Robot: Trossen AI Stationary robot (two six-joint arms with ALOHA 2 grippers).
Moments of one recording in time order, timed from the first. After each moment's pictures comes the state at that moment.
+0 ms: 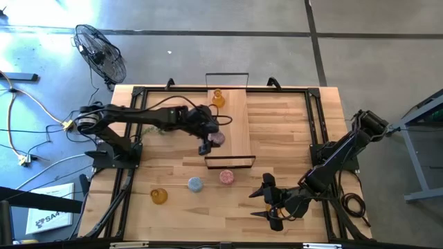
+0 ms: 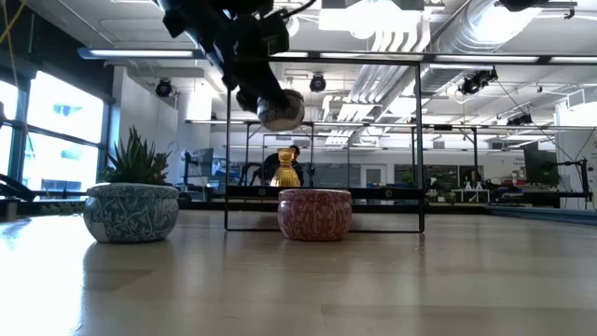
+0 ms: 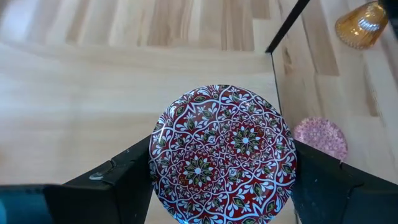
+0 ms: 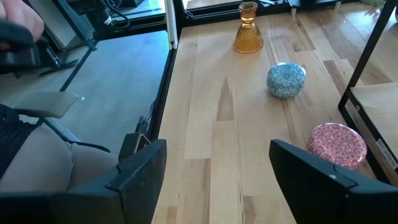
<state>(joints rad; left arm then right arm) 0.15 1.52 1.11 -0.34 0.15 0.02 0.76 1.47 0.95 -0.02 0.50 0.54</state>
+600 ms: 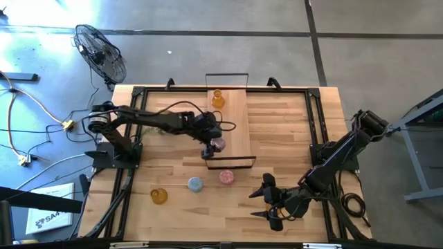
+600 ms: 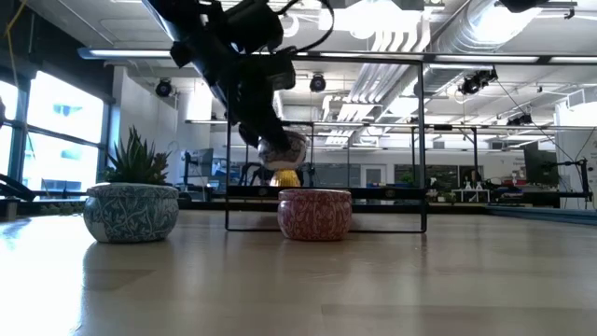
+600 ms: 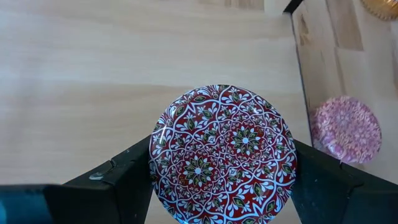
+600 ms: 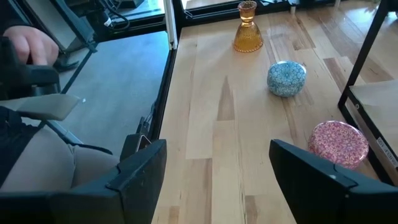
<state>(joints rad) 0.14 1.64 1.05 -0.24 0.17 0.00 0.76 1.47 0.95 -0.02 0.50 0.56</state>
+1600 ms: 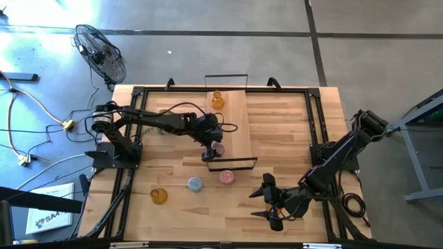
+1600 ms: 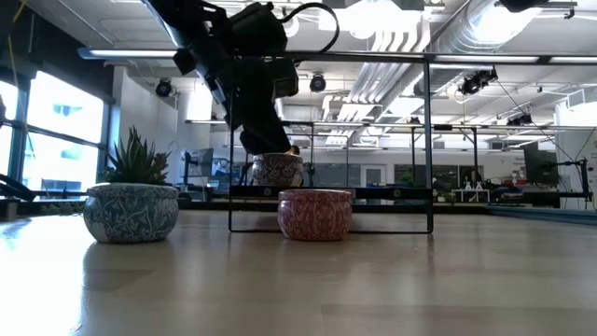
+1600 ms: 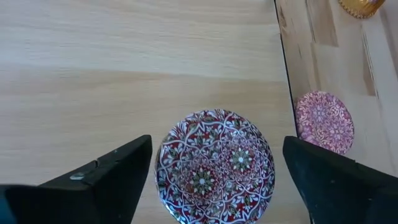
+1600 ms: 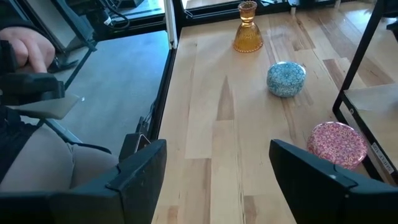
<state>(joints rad) 0.14 1.67 1.06 -0.23 0.27 -0.04 0.76 1.47 0.95 -0.02 0.50 0.55</state>
